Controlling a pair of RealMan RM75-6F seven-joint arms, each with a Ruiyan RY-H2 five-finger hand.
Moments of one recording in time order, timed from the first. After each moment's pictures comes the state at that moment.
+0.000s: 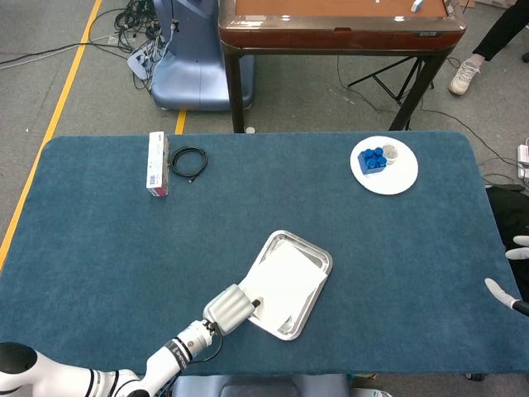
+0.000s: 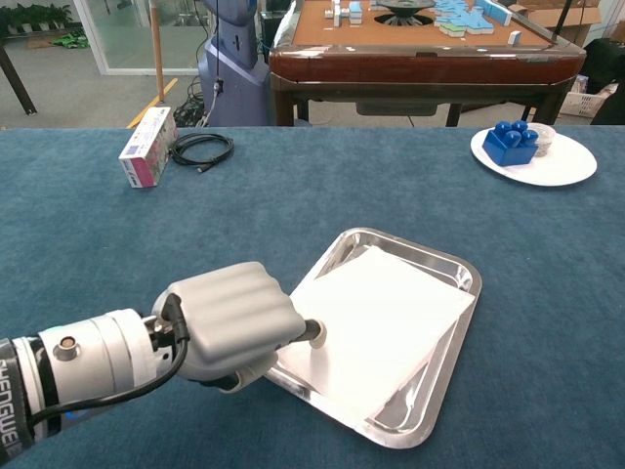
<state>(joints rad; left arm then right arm) -0.78 -1.71 0.03 -1.68 1.19 0.96 1.04 -0.05 -1.01 0.15 -1.66 -1.55 1.76 0.21</state>
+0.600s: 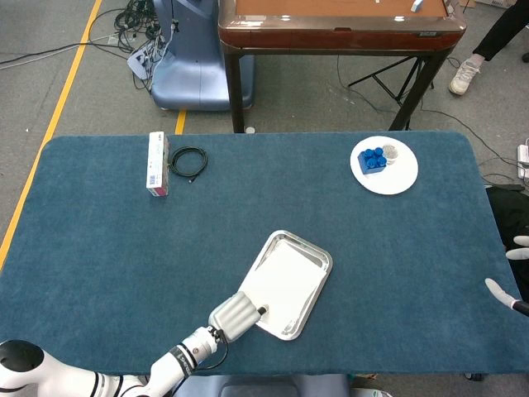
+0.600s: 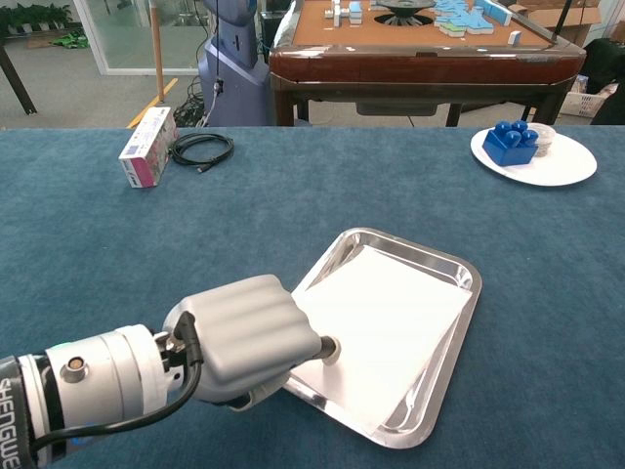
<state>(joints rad) -0.80 -1.74 0.05 -1.71 1.16 0.98 1.10 -0.05 -1.01 0.16 -1.66 -1.55 1.76 0.21</state>
